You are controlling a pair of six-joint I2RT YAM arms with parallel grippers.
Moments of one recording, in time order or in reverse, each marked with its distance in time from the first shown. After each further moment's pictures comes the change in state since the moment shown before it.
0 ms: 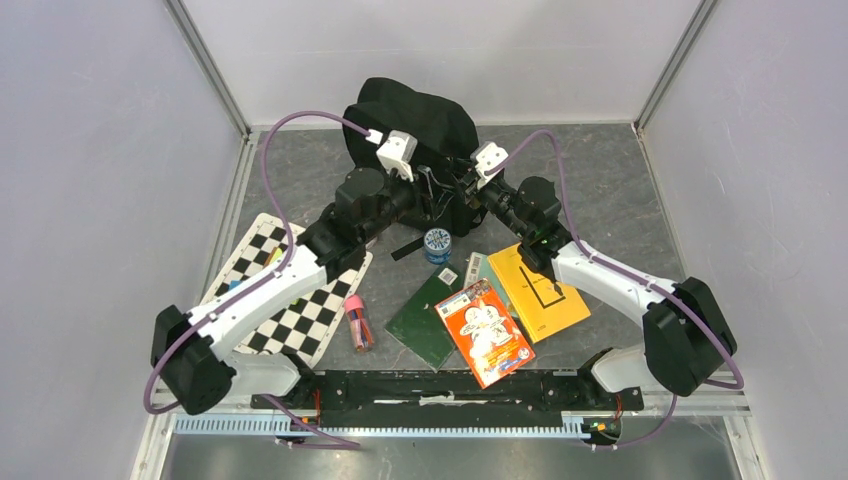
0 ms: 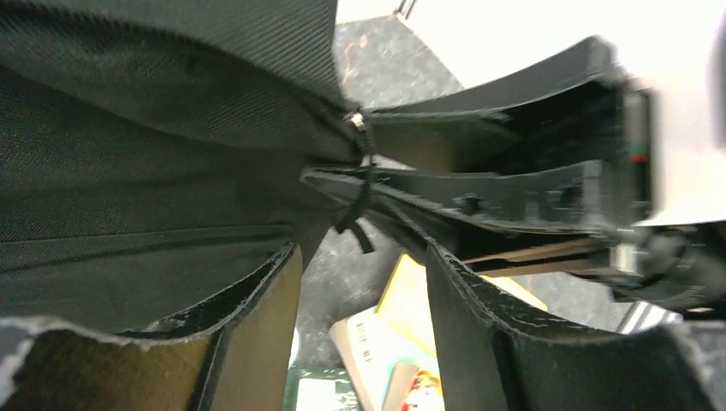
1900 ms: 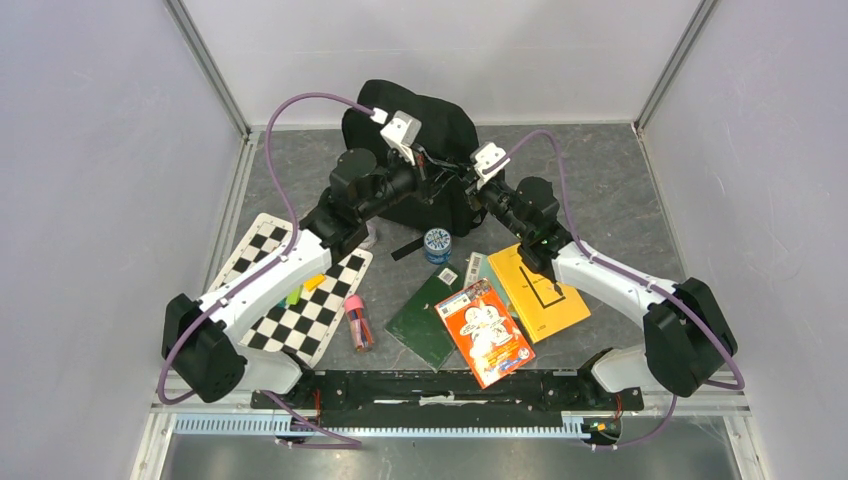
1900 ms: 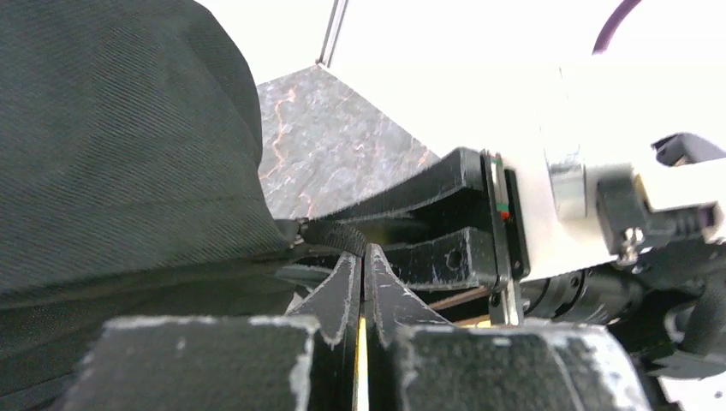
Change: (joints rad) left arm 0.077 0.100 0.078 0.123 0.282 0.068; right arm 0.002 -0.003 -0.002 -0.045 0.037 0.007
